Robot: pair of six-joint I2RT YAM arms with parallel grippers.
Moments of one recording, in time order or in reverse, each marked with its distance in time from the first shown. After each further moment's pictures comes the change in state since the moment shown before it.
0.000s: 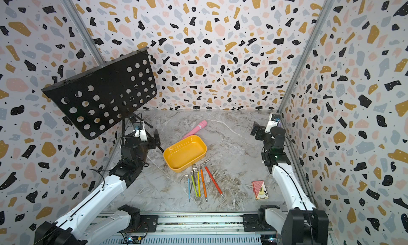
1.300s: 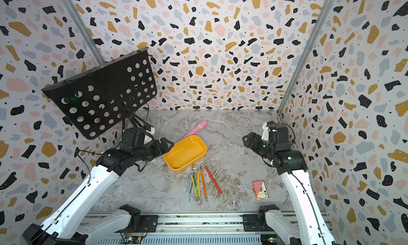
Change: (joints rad) left arm -0.056 0.048 0.347 -0.835 0.644 -0.665; right arm 0.155 -0.130 0.330 -0.973 -0.304 0.424
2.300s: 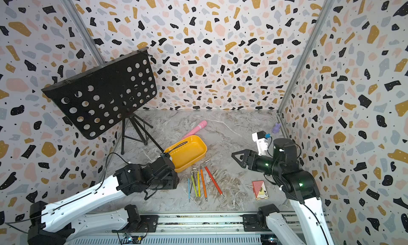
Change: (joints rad) left arm -0.639 0.021 -0.096 -0.286 -0.359 -0.261; right arm 0.097 -0.239 -0.053 -0.054 -0.361 -0.034
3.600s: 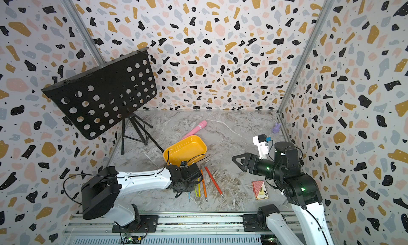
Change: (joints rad) left arm -0.009 0.523 -0.096 0.367 -0.007 -0.148; right arm 0.002 -0.008 0.001 -0.042 0.005 0.002
